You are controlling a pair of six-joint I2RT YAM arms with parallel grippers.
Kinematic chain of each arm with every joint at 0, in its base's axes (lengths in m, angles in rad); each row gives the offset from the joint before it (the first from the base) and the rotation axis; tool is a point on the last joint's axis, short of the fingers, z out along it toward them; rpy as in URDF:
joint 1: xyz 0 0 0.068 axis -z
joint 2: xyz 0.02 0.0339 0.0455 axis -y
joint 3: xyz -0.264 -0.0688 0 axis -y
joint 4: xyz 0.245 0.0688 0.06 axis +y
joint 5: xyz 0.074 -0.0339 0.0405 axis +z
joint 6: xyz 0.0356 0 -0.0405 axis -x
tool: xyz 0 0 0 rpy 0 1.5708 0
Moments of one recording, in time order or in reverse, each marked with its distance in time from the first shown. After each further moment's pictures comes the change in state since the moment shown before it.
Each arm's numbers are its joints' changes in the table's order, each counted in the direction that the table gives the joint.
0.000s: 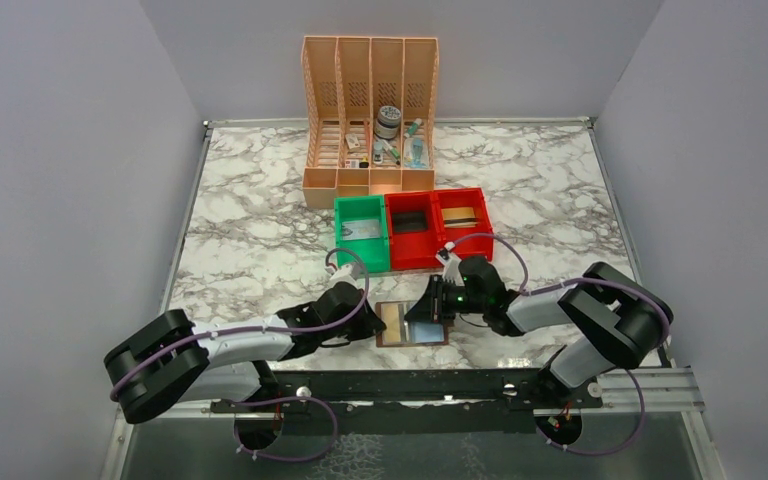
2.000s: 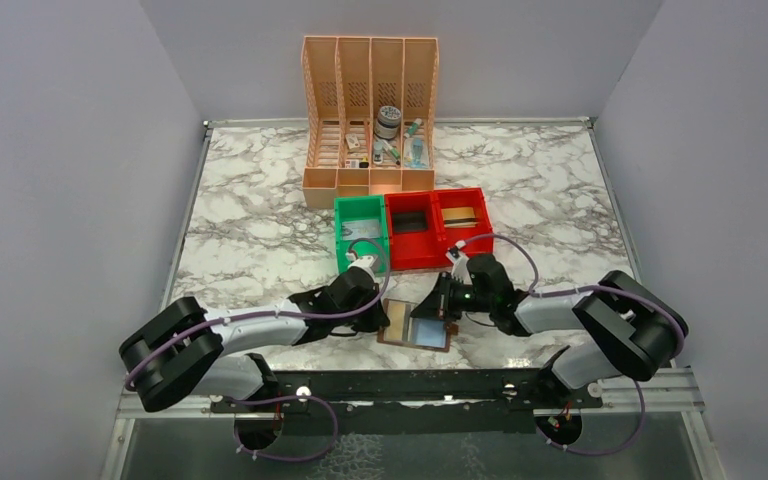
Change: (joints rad) left arm -0.033 -0.105 0.154 0.125 -0.078 -0.262; right arm 0.054 0.061 -0.022 0.046 0.005 -0.073
